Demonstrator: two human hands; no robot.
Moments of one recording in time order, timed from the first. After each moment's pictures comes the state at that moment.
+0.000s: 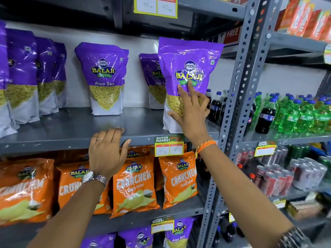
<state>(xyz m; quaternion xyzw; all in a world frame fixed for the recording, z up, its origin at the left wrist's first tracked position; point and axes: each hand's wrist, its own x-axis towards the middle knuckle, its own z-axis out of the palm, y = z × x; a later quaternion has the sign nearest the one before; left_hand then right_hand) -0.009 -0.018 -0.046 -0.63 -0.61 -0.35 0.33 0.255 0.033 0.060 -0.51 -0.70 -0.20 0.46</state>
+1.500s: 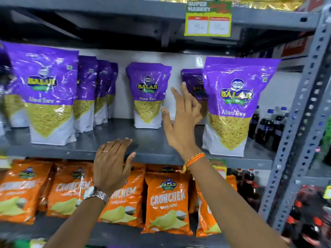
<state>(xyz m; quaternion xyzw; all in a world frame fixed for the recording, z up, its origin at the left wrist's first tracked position) -0.093 -0.057 -0.030 -0.60 -0.62 -0.37 0.33 0.103 0.021 0.087 -0.33 -0.72 -0.07 0.61</state>
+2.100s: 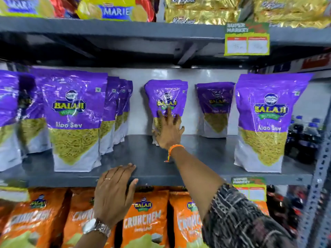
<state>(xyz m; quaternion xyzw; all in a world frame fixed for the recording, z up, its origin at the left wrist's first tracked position) -0.191 -0.065 -0.045 -0.63 -0.59 -0.38 0.33 -0.051 0.129 0.081 -0.51 -0.78 -0.07 0.36</state>
